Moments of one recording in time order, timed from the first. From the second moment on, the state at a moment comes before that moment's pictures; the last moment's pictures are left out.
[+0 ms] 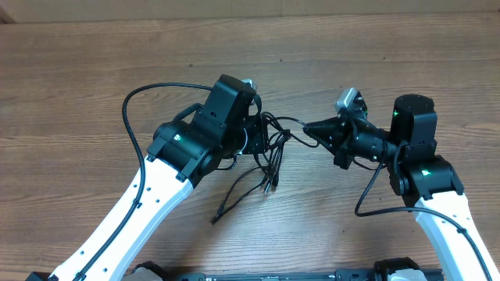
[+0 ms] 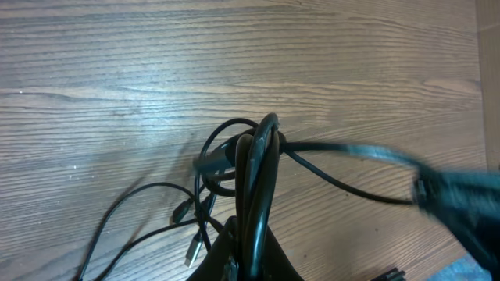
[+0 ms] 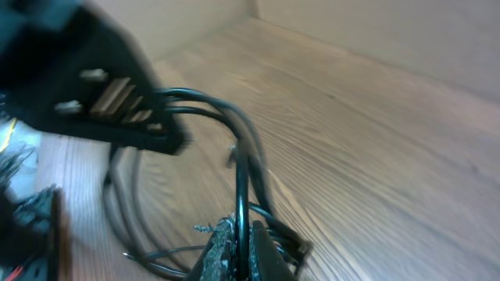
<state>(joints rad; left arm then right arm) -0.60 1.41 1.39 -0.90 0.15 -0.66 0.12 1.12 0.85 -0.30 -0.87 -0.21</state>
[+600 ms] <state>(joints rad) -0.60 1.41 1.39 -0.91 0.20 -0.56 0.12 1.12 0.85 -0.51 -0.04 0.39</state>
